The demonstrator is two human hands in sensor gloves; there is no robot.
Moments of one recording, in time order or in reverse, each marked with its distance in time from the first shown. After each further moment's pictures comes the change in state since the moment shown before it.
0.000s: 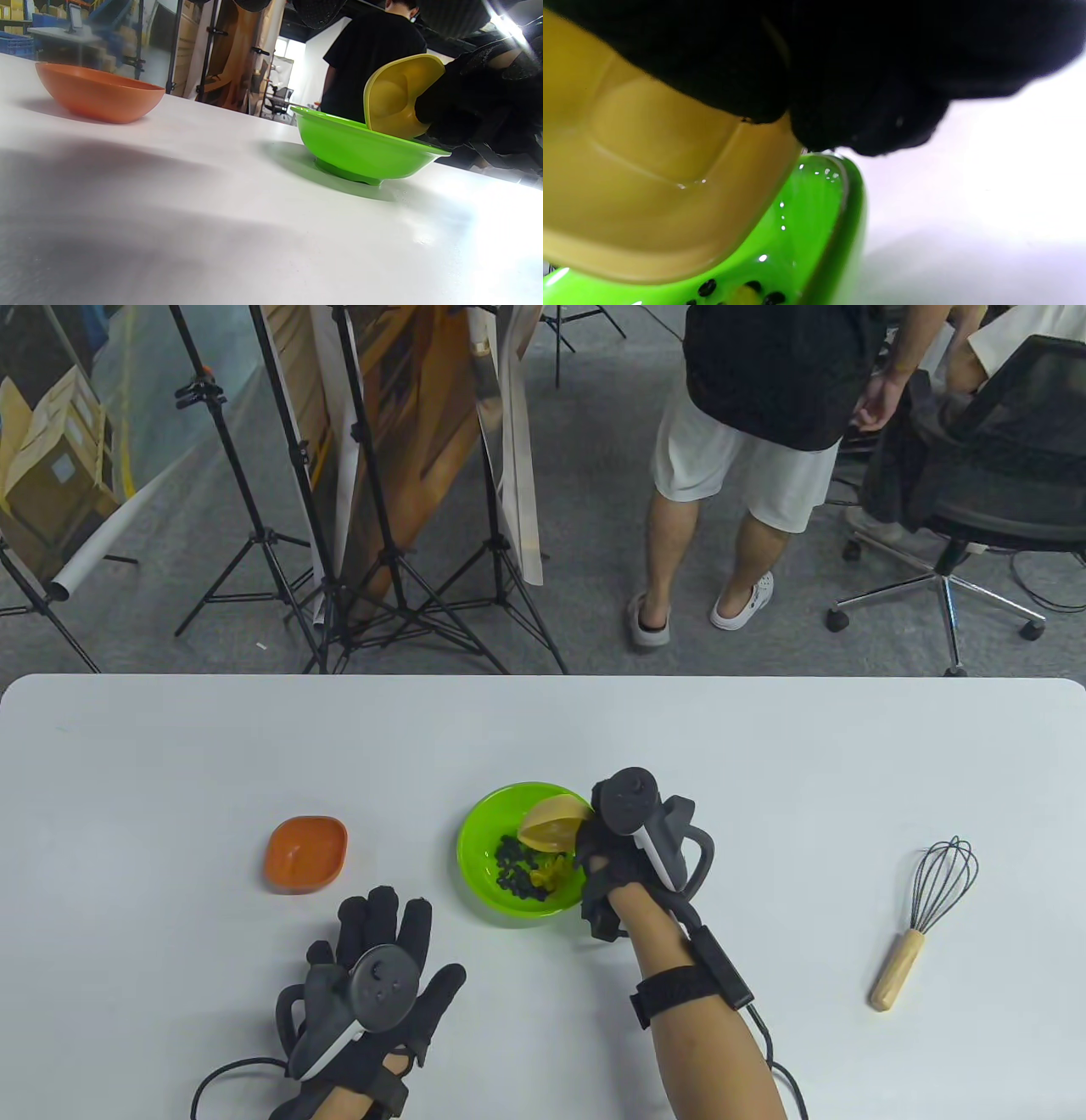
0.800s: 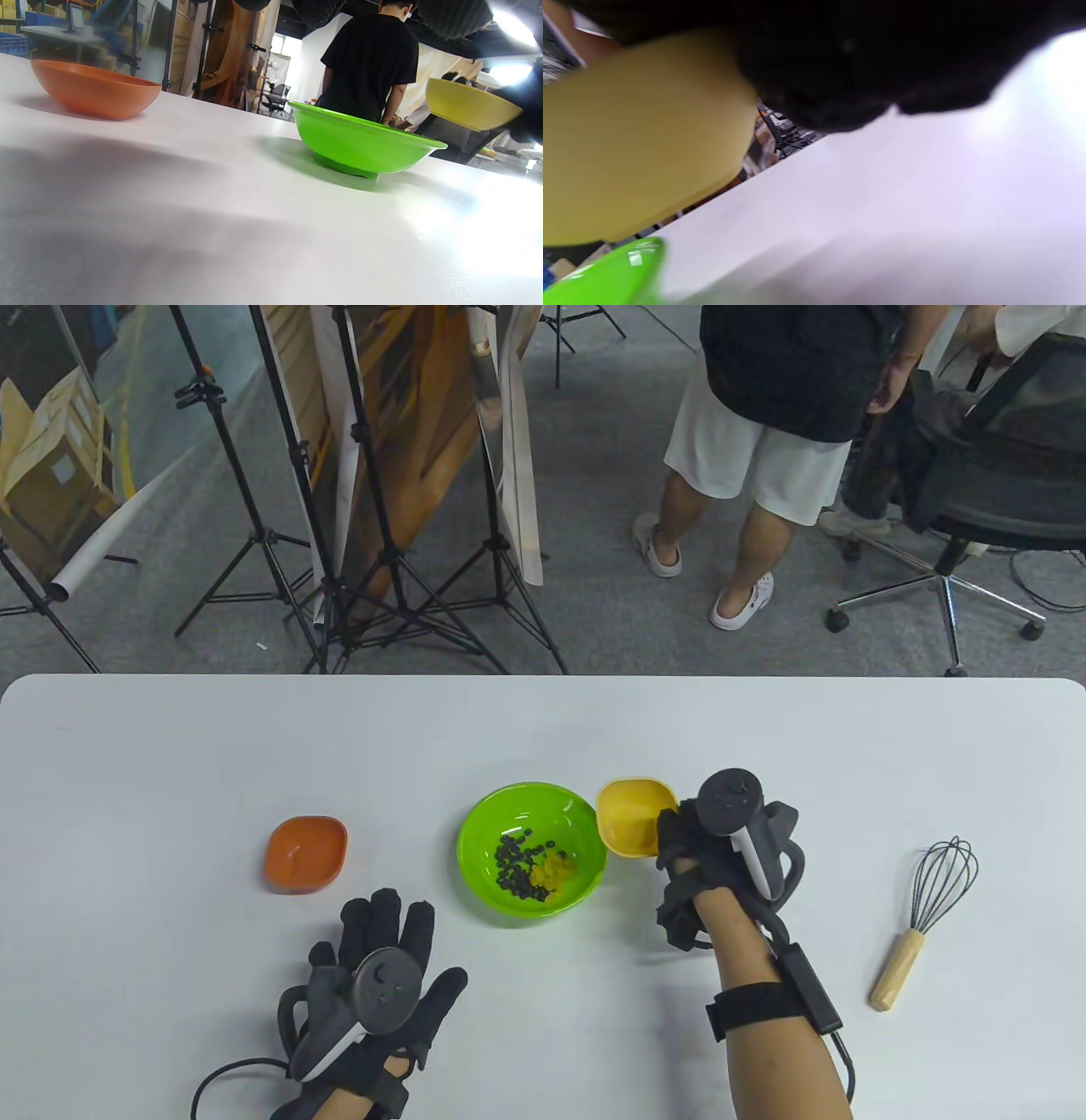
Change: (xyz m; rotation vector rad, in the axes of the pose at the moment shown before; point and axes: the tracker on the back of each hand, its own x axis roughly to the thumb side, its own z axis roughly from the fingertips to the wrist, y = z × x) left_hand 0.002 -0.002 0.000 -0.012 -0.012 -0.010; right_hand -0.091 -0.054 -0.006 0.038 0.154 -0.020
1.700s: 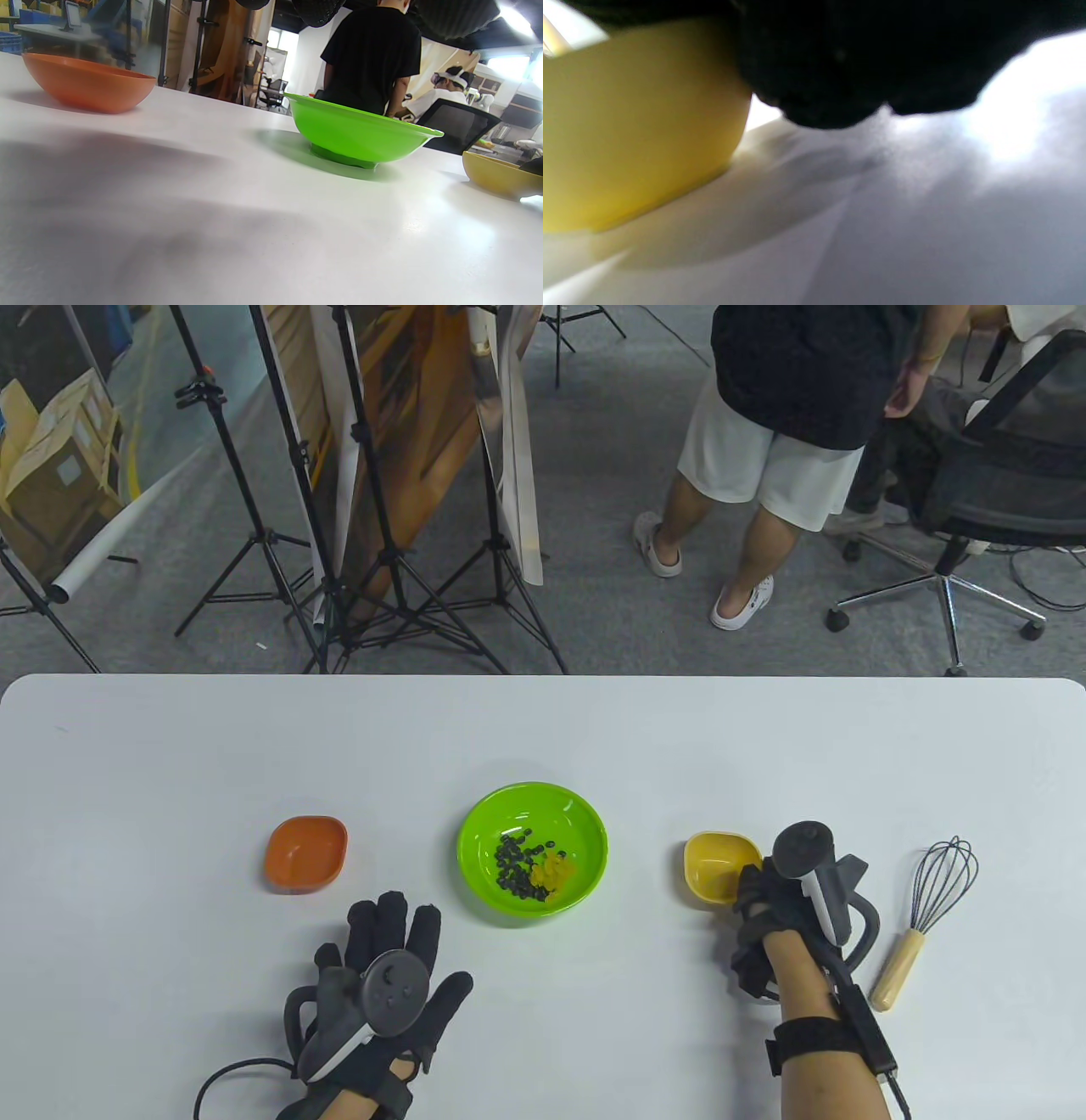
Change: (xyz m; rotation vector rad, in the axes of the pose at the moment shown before) left_hand 0.004 -0.004 0.001 -0.017 -0.010 -0.016; right_hand -0.100 0.023 -0.007 0.022 0.214 0.116
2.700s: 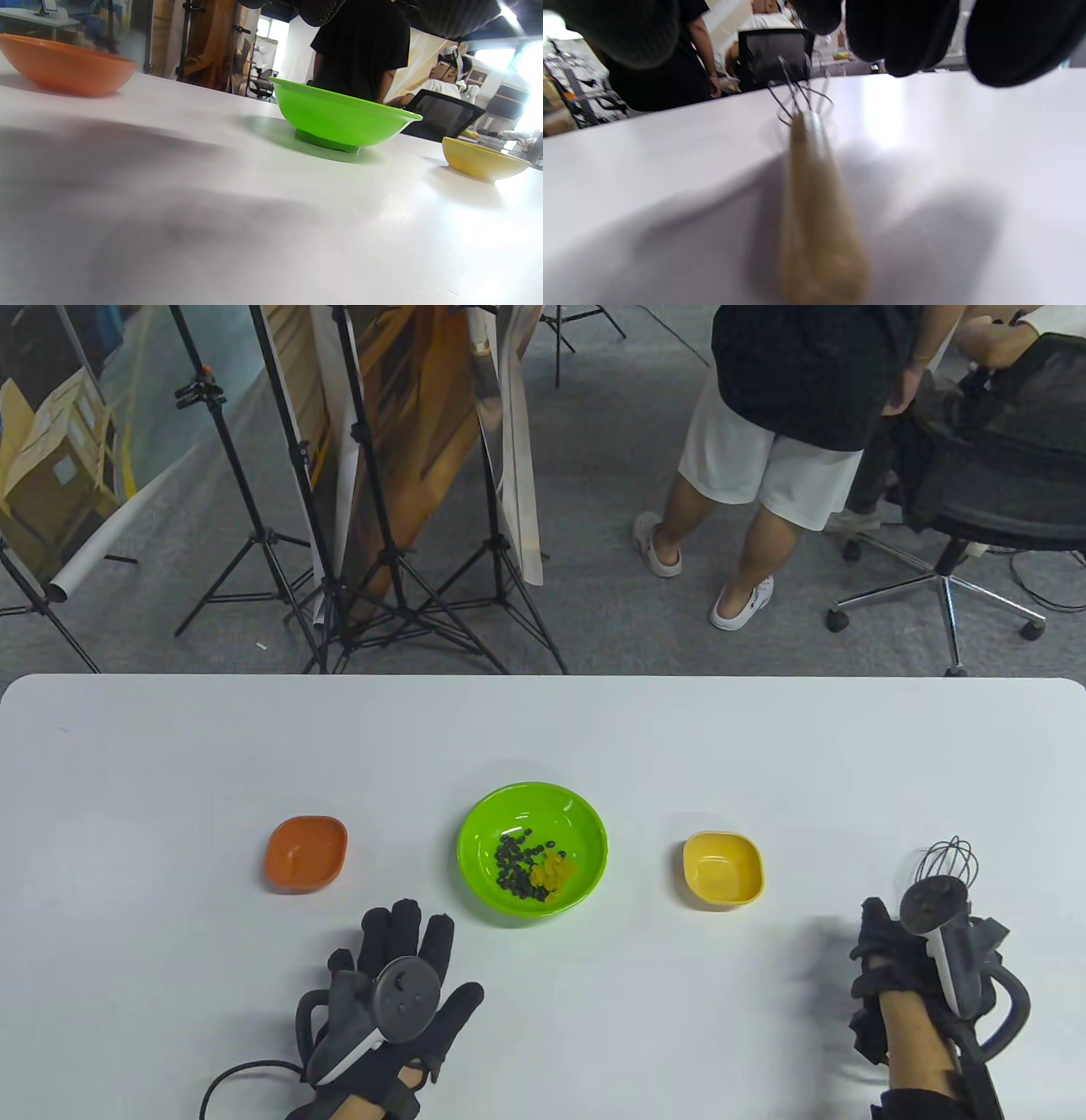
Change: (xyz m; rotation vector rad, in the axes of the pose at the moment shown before) left_hand 0.009 -0.010 0.003 -0.036 -0.041 -0.004; right_hand -0.114 -0.075 0.027 -0.105 0.284 0.169
